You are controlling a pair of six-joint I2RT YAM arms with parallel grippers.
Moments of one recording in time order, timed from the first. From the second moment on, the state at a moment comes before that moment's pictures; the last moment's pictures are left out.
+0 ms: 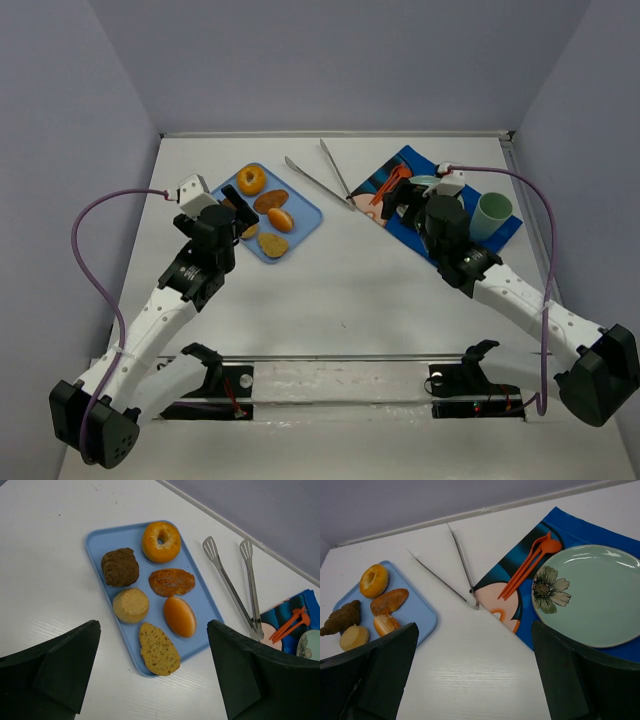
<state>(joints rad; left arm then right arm) -0.47 0.89 0.78 -0.25 -0.65 -0.65 0.60 1.10 0.82 0.10 0.48 0.43</state>
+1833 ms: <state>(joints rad) -0.46 1.06 0.81 -0.27 -0.72 -0.62 0.44 2.66 2.44 -0.58 -0.23 -0.22</state>
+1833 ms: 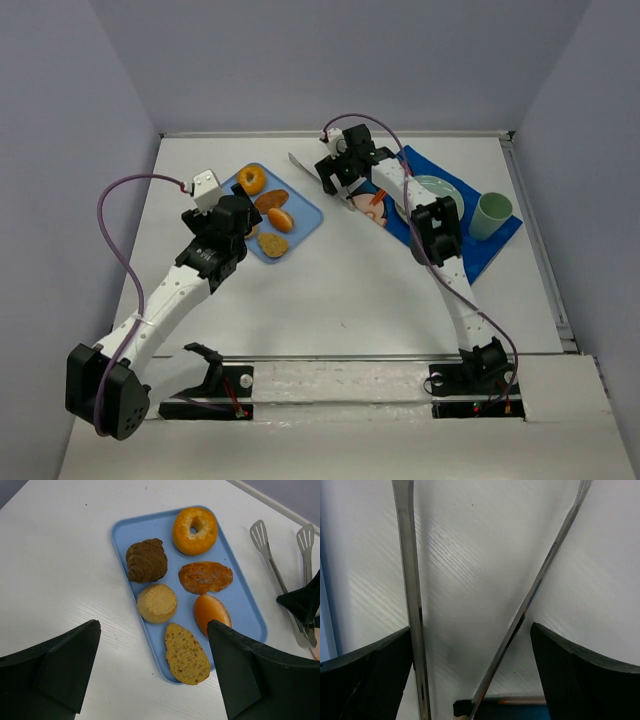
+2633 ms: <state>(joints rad) -0.44 0.98 0.82 -0.30 -0.75 -0.63 0.44 2.47 2.25 -0.56 -0.16 -0.07</state>
